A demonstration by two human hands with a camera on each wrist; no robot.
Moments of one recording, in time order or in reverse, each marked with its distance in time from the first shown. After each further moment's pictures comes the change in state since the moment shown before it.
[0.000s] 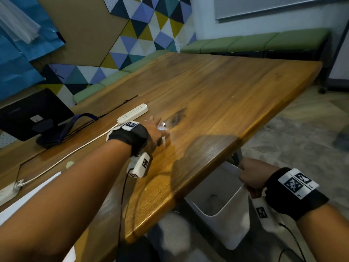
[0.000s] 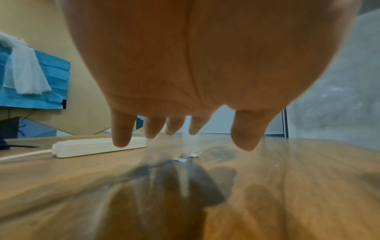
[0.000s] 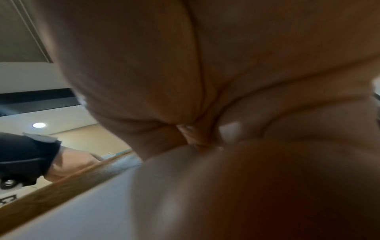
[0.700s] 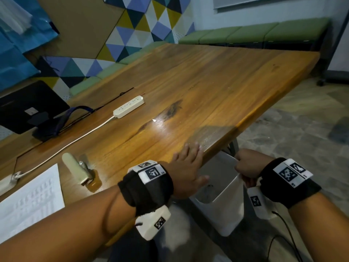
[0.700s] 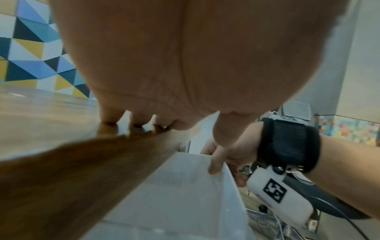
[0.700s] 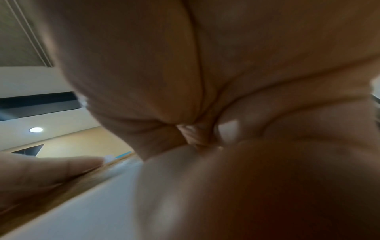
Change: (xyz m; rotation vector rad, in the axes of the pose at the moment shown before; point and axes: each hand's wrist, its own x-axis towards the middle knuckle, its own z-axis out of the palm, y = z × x) left_hand -0.124 0.072 0.084 0.203 -0.186 0.466; right_hand -0.002 0.007 -0.001 0.014 0.015 -0.027
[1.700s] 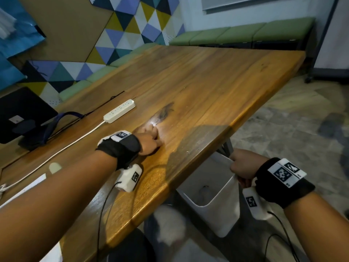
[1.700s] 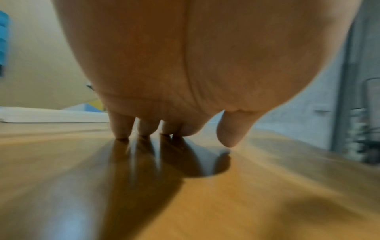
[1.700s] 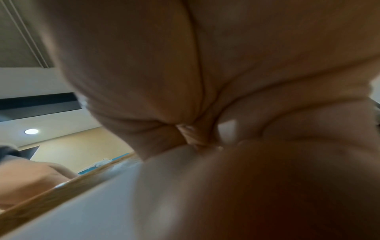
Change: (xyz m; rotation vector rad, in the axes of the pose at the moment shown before) left_hand 0.059 -0.111 -0.049 -0.063 -0.023 -0.364; right_hand 0.006 0.008 -0.004 0.085 -0.023 -0.001
